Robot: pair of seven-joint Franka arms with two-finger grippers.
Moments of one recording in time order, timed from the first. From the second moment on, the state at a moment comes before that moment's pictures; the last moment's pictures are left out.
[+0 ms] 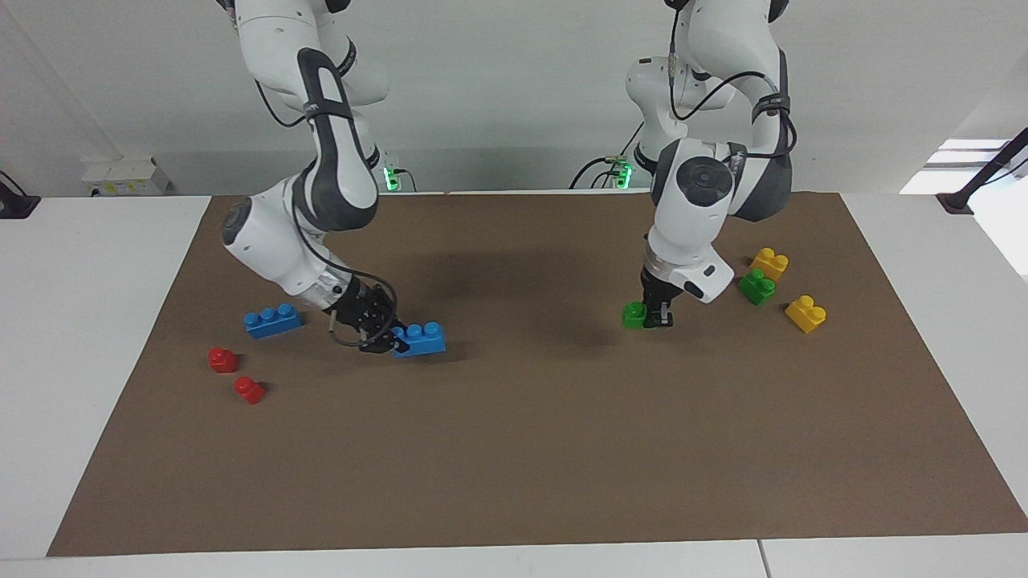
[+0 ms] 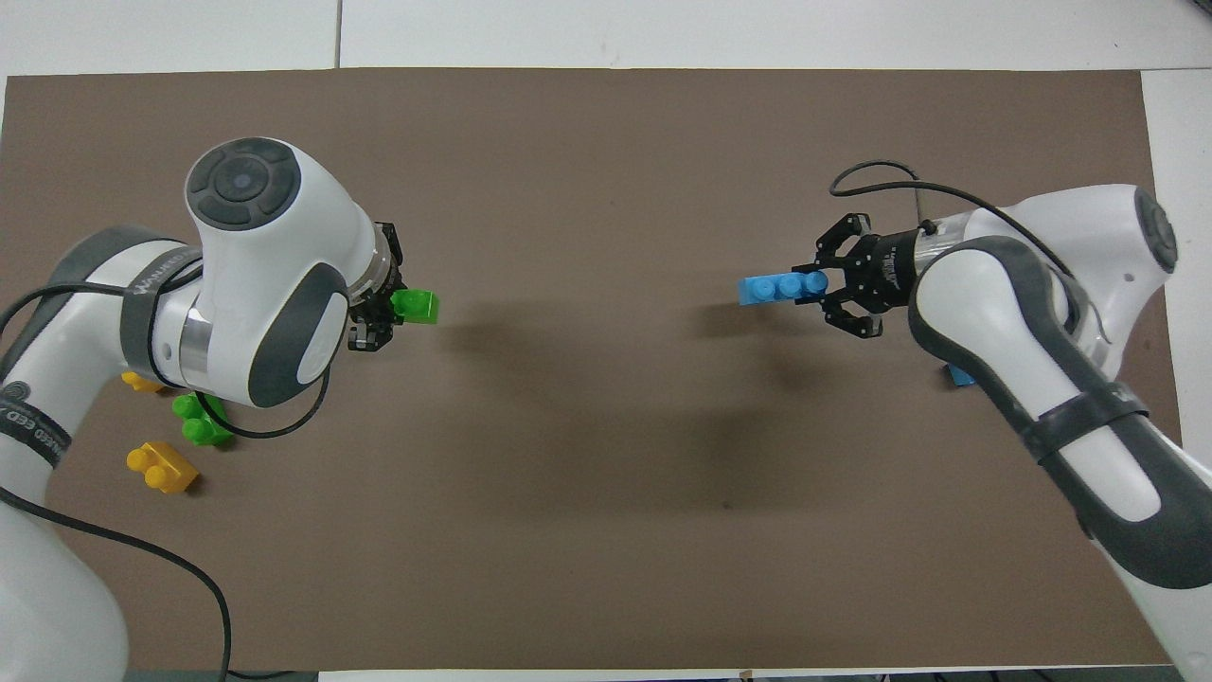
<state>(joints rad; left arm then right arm) -0.19 0.22 -0.14 -1.83 0.06 2.00 -1.73 0.05 0.23 0.02 -1.99 0.66 2.20 1.10</state>
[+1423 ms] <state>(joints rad) 0.18 0.21 -0.14 -1.99 0.06 2.25 -1.00 -0.22 0.31 0.02 -1.97 0.55 2.11 0.87</state>
